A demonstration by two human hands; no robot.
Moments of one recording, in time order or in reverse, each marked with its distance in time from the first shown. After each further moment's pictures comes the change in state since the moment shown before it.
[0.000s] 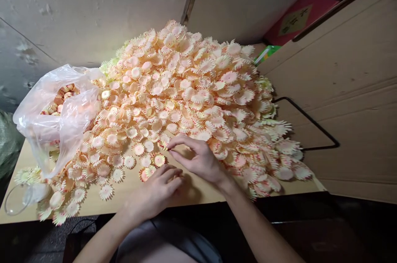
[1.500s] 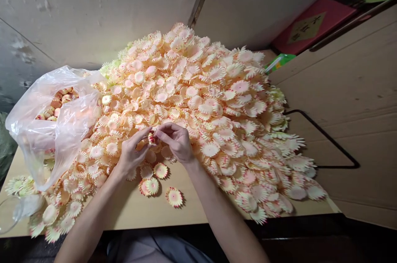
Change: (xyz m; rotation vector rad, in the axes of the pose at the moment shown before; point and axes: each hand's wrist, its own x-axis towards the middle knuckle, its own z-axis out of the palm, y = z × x) left_hand 0.040 -0.113 -0.037 -0.207 0.675 -0.034; right_hand 0.069 0.036 0.047 0.700 0.187 0.285
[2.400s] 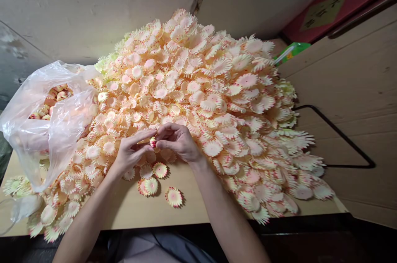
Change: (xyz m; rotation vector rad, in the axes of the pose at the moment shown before) left_hand 0.008 0.003 -0.007 -0.321 -0.110 -0.081; right_hand 0.000 -0.009 -0.012 0.121 -0.156 0.181
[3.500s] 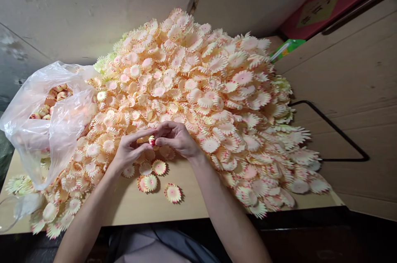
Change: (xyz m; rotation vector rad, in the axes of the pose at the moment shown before) left_hand -0.002 -0.001 -0.002 0.003 -0.041 -0.070; right_hand 0.000 0.003 -0.007 0.010 -0.102 0.010
